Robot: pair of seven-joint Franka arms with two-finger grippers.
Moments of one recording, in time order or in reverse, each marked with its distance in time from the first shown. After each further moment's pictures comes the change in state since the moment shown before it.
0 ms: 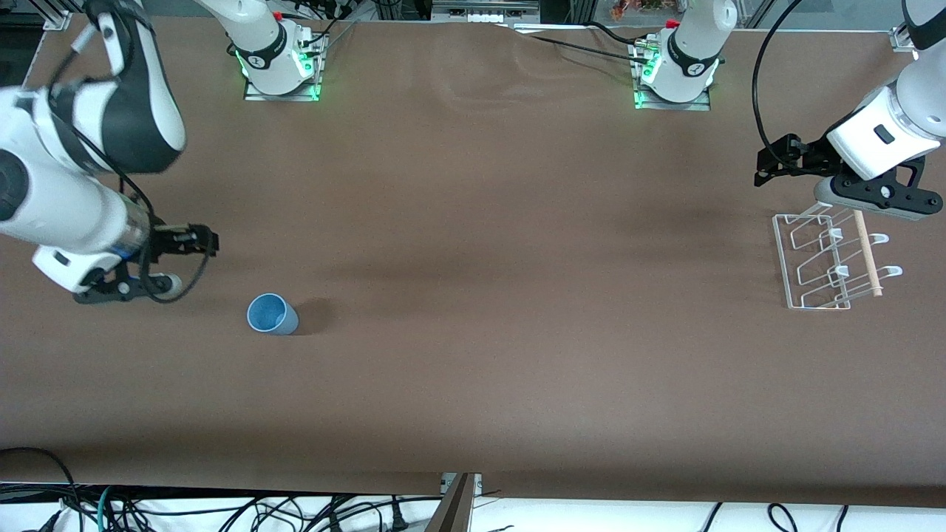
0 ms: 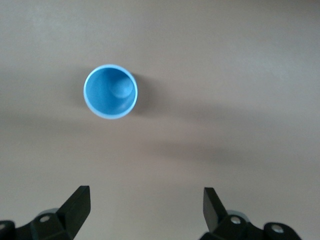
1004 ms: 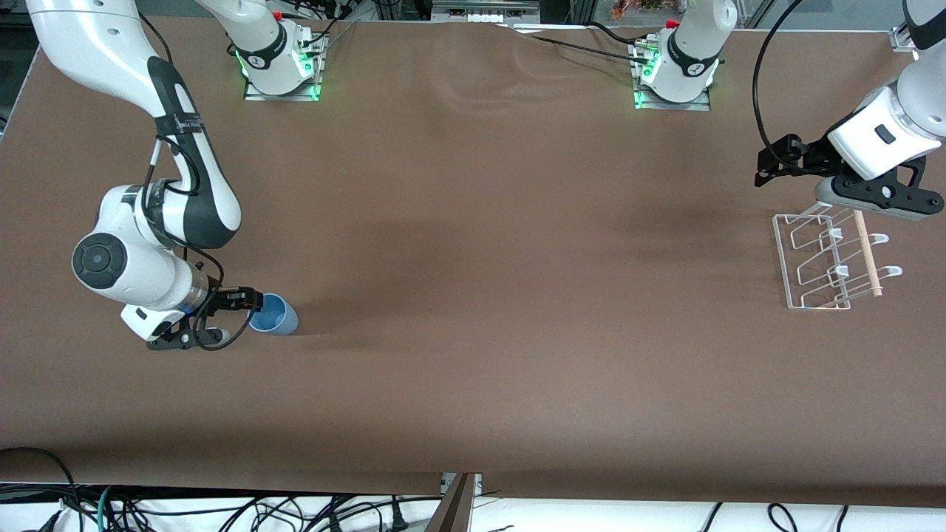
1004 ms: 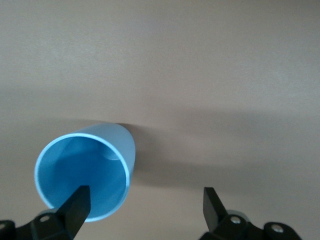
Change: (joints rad) left arm 0.000 0.000 0.000 0.000 0.000 0.001 0.000; right arm -0.023 0.214 -0.003 -0.062 0.089 0.360 0.002
